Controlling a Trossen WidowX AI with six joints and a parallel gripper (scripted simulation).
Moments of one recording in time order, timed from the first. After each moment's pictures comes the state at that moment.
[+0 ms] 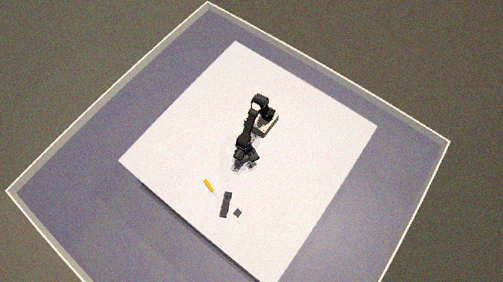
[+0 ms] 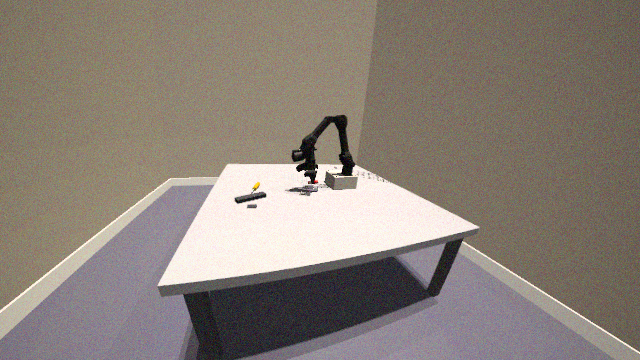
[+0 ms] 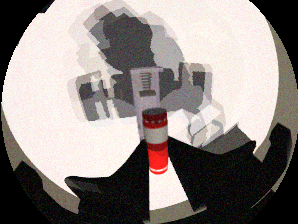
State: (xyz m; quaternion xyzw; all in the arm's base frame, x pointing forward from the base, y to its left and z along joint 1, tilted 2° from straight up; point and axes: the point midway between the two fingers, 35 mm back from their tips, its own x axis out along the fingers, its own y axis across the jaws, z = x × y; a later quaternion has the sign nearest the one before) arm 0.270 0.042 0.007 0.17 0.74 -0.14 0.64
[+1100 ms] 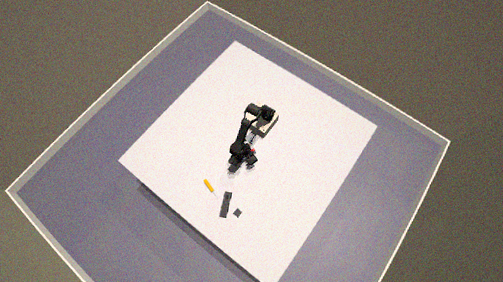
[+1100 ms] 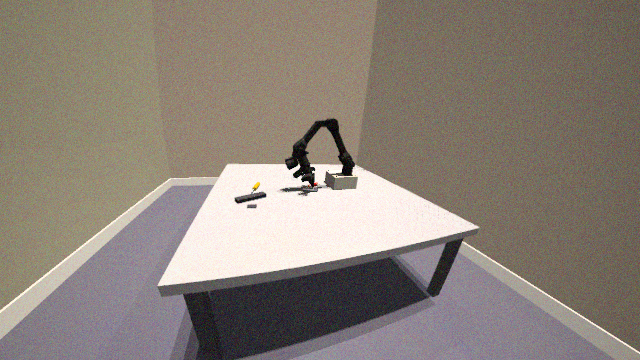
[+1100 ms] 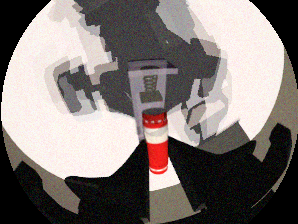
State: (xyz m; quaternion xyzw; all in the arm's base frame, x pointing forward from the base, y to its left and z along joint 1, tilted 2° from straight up) arm 0.275 0.040 -0.013 0.17 0.81 -0.13 0.54
